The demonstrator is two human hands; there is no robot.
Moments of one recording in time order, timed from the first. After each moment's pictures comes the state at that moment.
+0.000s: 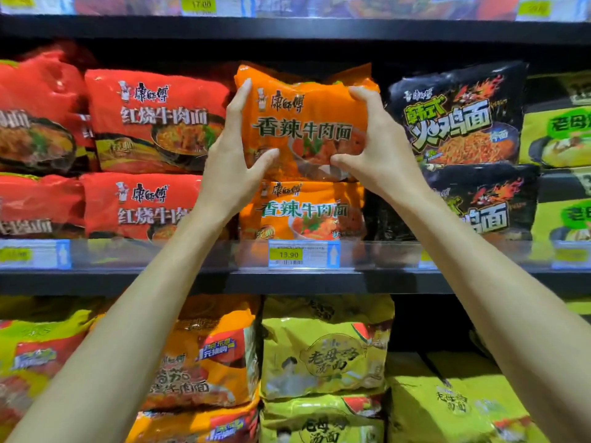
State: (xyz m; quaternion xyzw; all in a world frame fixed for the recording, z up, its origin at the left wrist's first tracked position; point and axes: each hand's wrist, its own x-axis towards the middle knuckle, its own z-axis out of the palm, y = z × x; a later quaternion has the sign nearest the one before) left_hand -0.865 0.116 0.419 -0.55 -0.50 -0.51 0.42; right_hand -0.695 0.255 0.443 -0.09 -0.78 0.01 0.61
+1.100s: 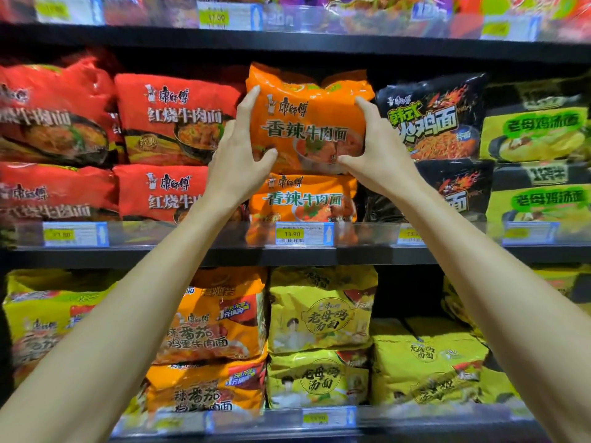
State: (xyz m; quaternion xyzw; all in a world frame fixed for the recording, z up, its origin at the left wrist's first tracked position) left_hand -0.843 0.087 0.403 -0.51 -0.58 -0.50 0.38; right_hand -0.662 0.225 0.421 -0.18 -0.82 -0.02 0.55
